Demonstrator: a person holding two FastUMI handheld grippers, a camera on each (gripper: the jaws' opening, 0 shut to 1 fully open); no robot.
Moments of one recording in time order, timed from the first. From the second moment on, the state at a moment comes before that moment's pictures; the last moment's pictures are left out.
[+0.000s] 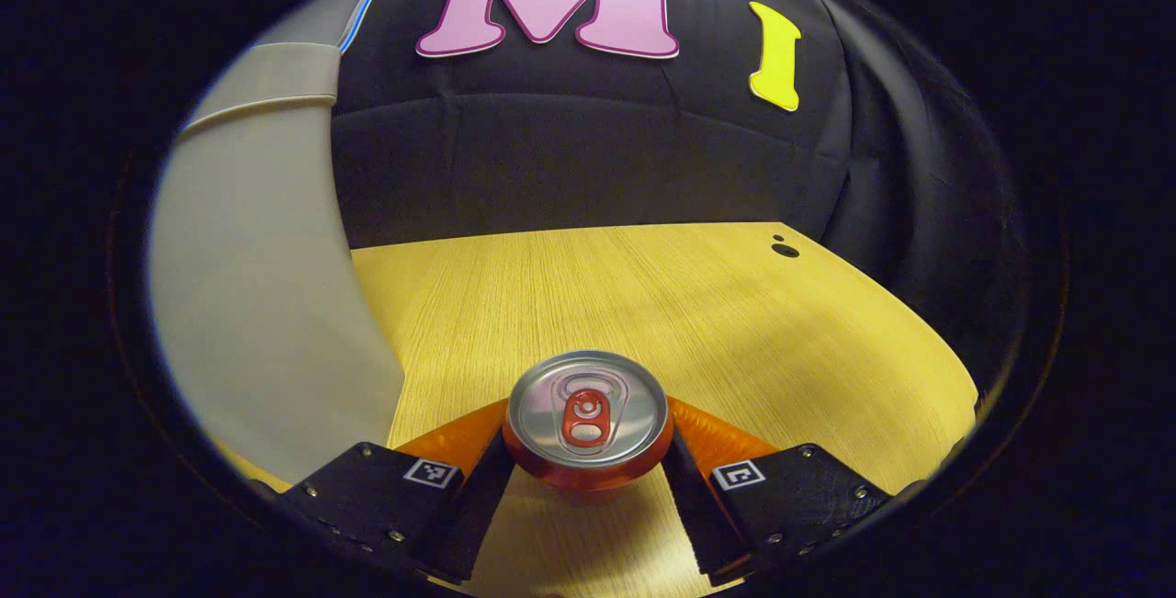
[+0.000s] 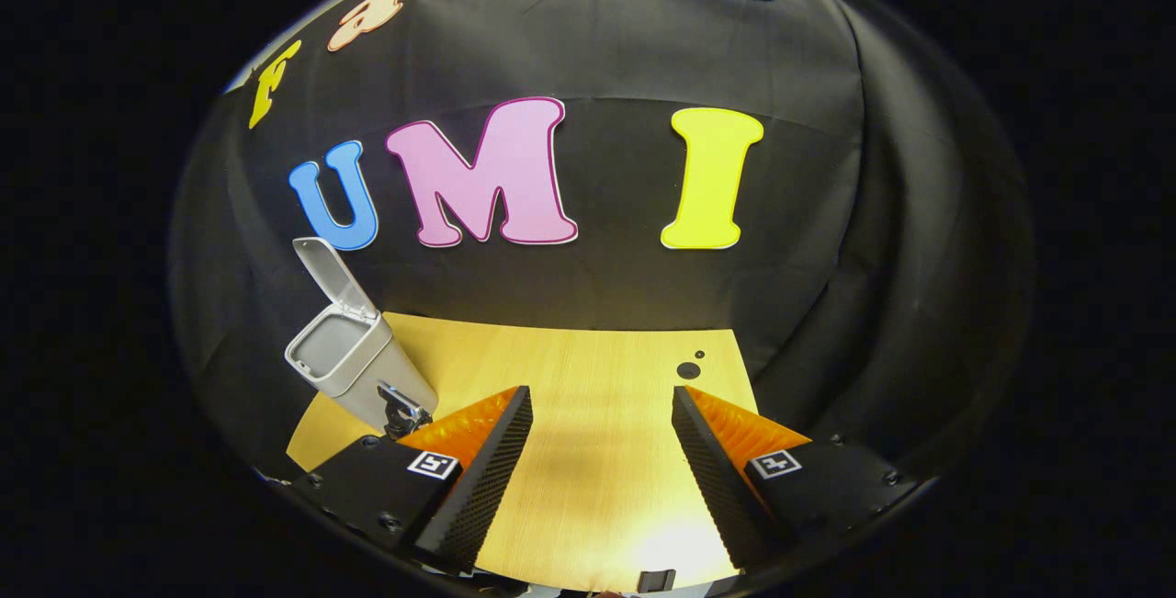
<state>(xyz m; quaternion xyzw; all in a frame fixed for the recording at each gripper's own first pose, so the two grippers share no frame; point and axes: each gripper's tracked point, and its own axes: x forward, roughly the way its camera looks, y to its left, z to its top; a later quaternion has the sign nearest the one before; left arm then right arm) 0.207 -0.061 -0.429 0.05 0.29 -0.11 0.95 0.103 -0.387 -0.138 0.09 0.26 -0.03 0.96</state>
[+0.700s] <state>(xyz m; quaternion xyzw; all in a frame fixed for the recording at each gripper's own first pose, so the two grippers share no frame) 0.168 -0.054 -0.219 0.01 0.14 -0.15 0.98 0.102 -0.369 -0.124 0.13 0.23 -0.01 0.96</state>
